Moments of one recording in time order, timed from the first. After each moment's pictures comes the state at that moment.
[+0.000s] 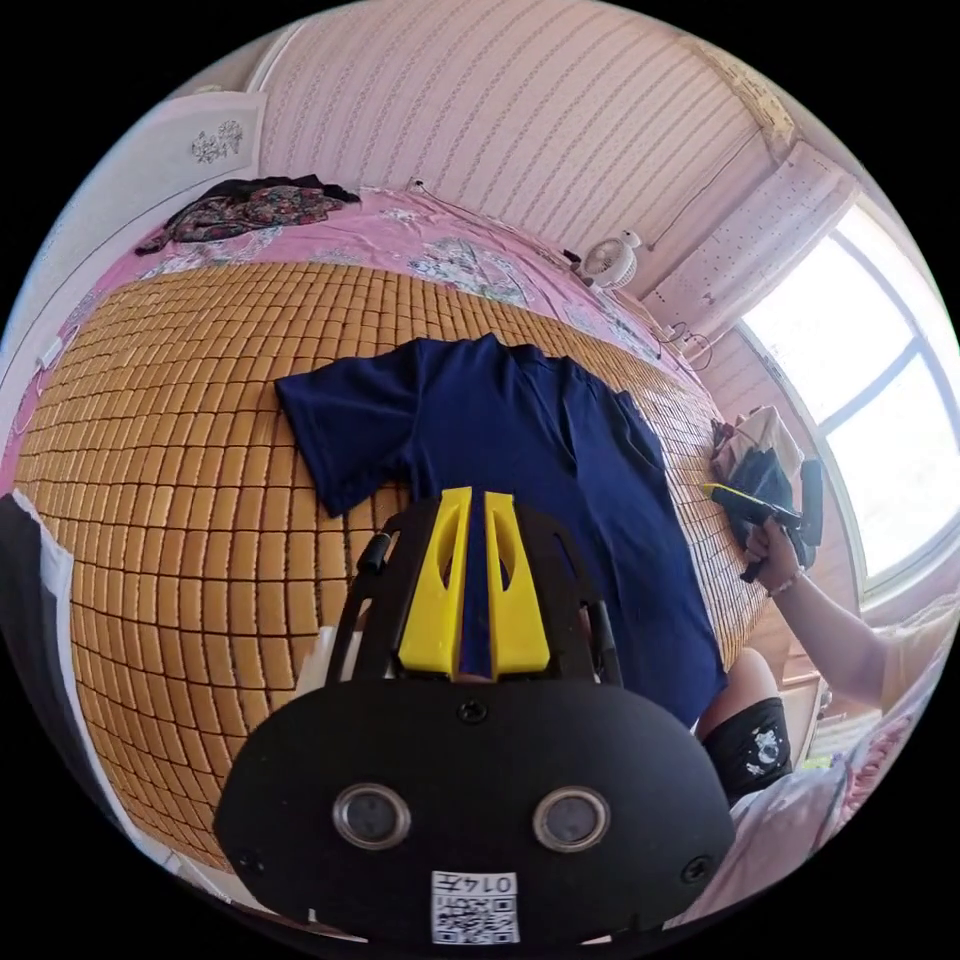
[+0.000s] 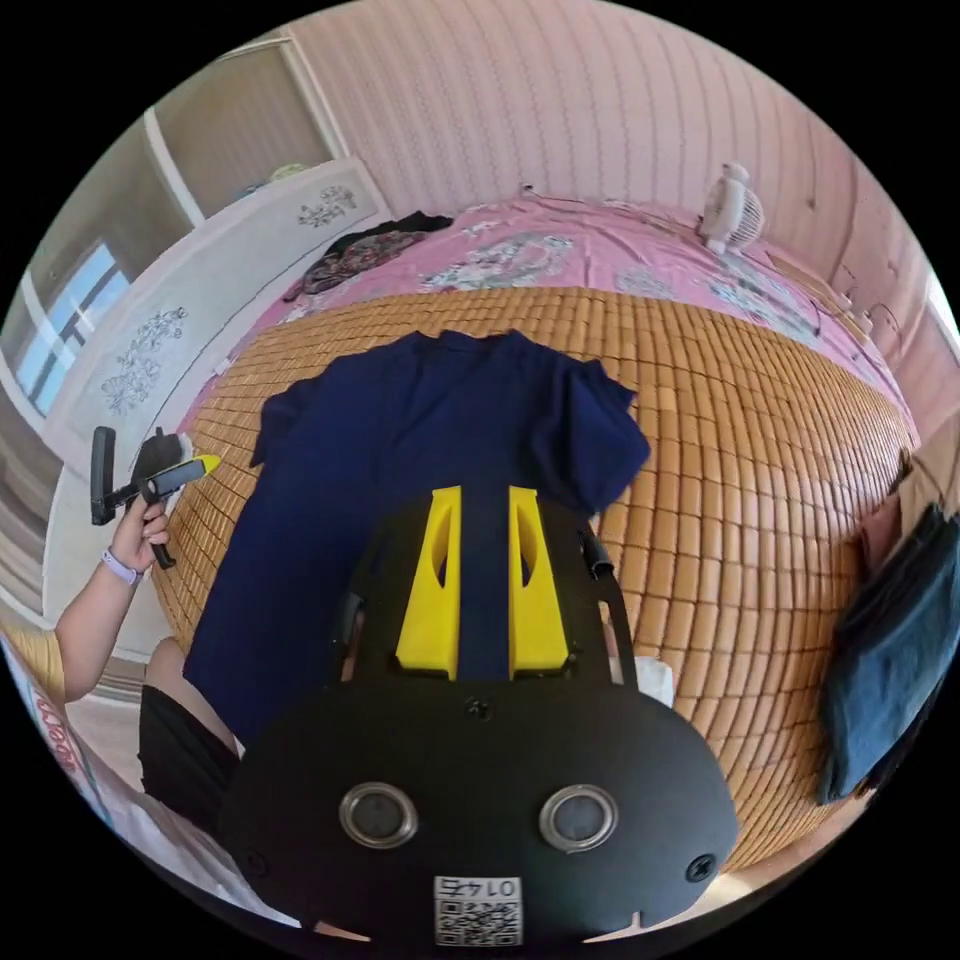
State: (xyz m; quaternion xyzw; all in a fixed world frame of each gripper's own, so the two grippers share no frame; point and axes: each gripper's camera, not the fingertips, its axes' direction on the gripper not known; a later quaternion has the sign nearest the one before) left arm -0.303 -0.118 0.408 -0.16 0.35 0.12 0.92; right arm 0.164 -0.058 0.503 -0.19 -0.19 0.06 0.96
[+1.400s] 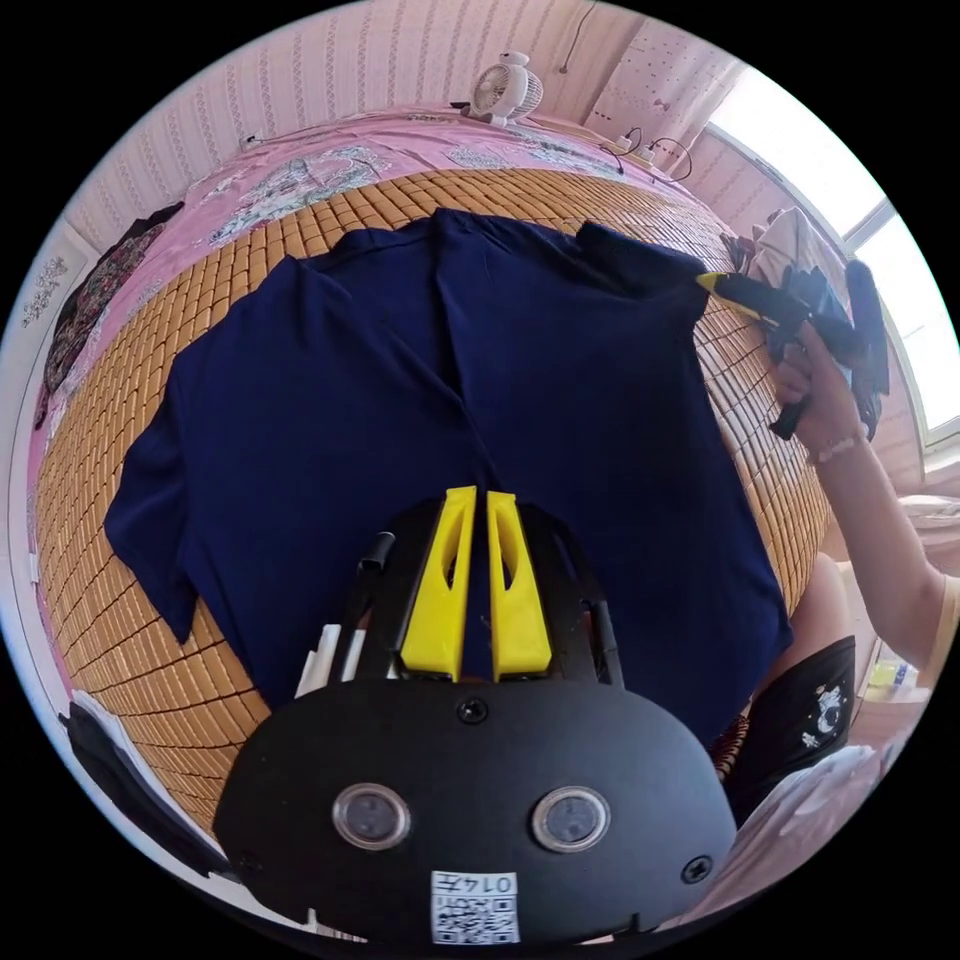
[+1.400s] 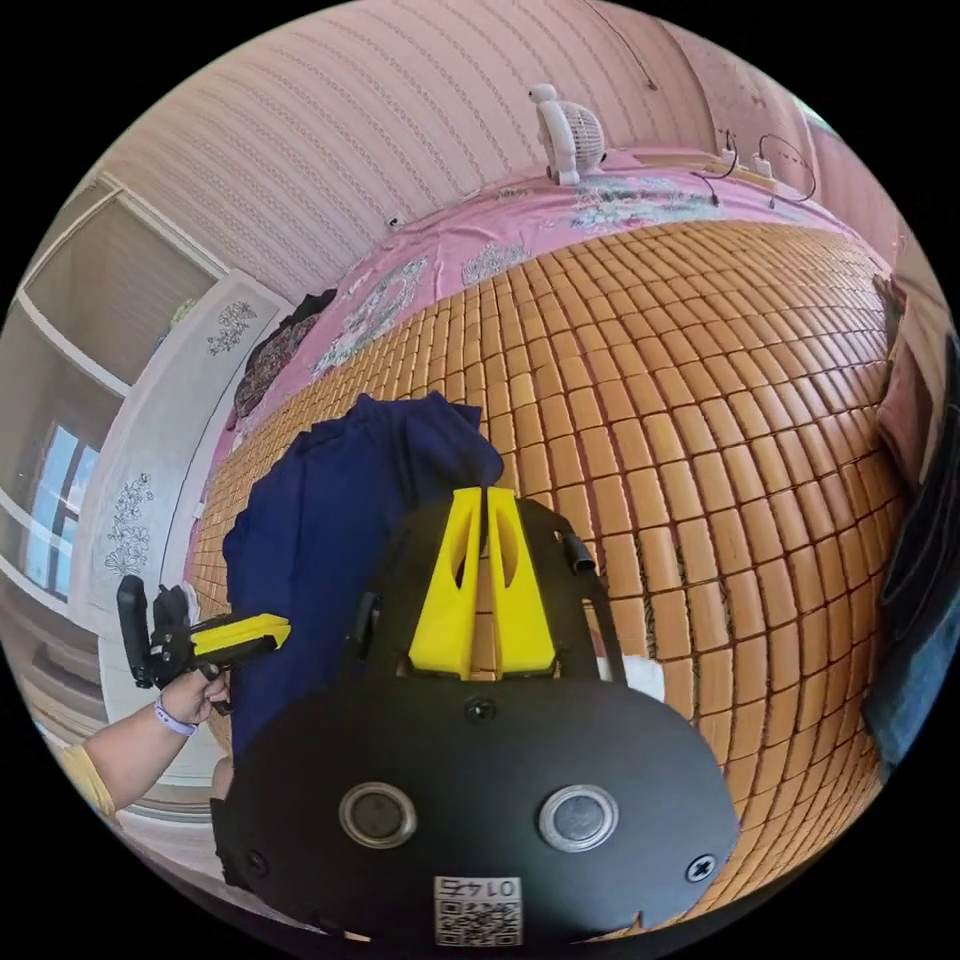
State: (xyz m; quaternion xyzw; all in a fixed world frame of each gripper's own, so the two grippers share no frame) left arm -0.001 -0.128 0.388 -0.25 0.27 0.32 0.87; right arm 0.315 -0.044 0.519 -0.13 -0.18 0.20 0.96
